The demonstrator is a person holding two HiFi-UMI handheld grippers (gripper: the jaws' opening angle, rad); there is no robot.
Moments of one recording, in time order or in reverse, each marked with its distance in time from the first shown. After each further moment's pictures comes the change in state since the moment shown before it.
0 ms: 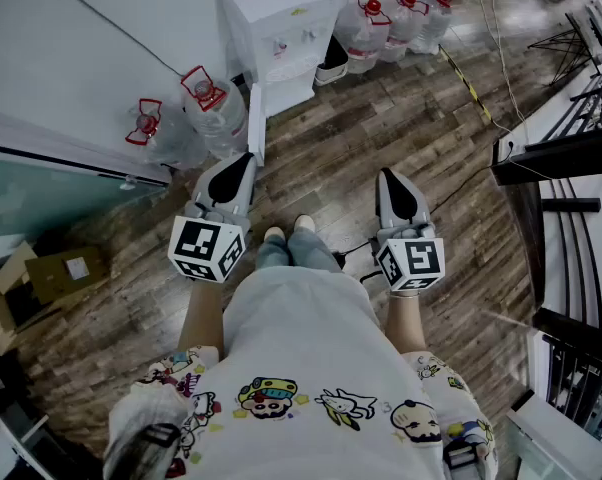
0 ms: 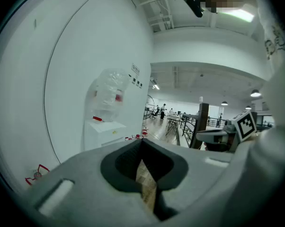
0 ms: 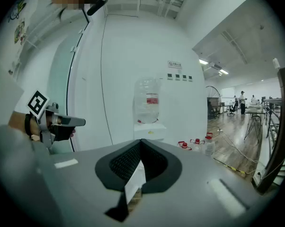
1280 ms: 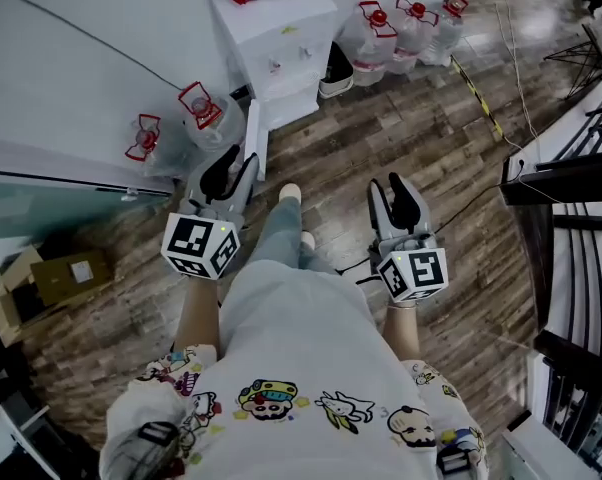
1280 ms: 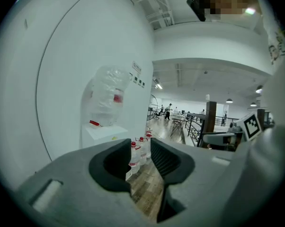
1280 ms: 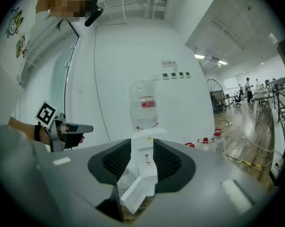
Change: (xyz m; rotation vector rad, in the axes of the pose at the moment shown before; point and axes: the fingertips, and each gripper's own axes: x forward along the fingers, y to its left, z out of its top) left arm 0.085 0.004 0.027 0.014 -0.007 0.053; right arm 0.041 -0.065 0.017 0.110 -0.063 0.098
